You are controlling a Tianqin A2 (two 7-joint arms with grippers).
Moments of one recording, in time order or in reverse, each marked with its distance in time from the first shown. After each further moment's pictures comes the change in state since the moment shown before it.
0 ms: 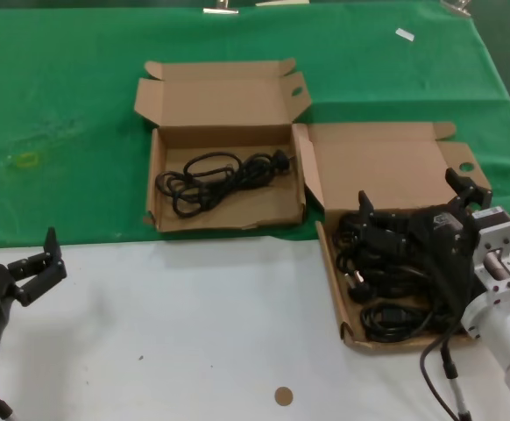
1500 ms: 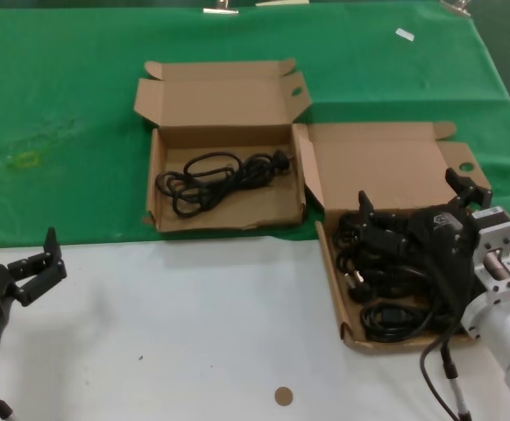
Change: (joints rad) left arm 0.000 0.000 0.000 0.000 0.000 0.000 0.000; right arm 0.000 0.000 0.000 0.000 0.000 0.000 0.000
